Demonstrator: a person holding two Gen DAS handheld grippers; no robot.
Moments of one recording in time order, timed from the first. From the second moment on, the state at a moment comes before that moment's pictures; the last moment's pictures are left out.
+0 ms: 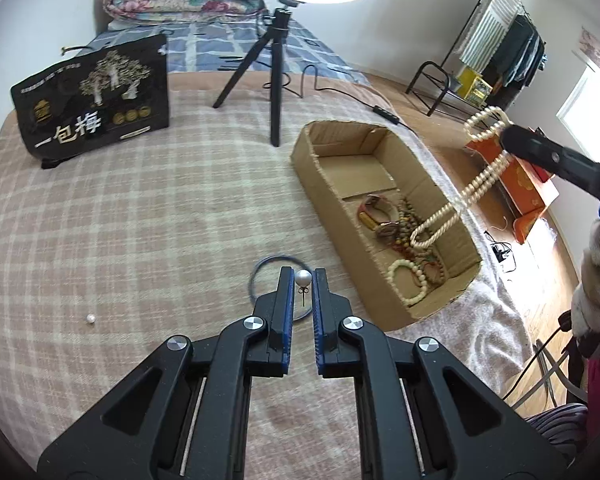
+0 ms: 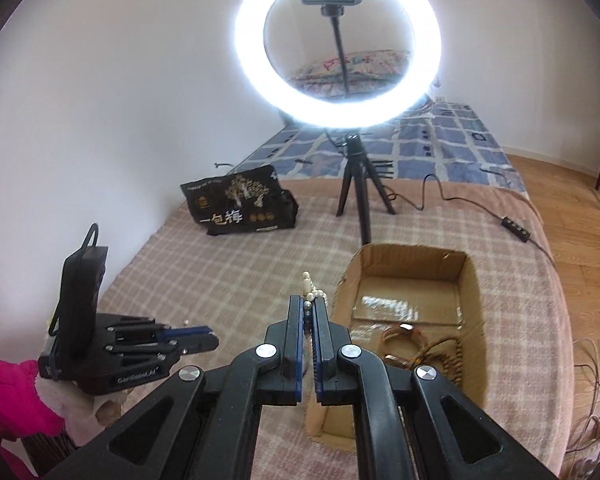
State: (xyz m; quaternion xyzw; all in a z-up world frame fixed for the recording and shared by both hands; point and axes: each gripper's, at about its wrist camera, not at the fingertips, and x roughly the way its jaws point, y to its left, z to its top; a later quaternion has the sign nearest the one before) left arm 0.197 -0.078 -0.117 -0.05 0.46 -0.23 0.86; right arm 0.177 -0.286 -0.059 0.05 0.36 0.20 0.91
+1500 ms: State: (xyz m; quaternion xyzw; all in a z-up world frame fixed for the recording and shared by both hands) left arm 0.221 -0.201 -0.150 0.00 0.49 -0.29 0.82; right arm 0.278 -0.333 -0.117 -0.02 0.42 0.11 0.90
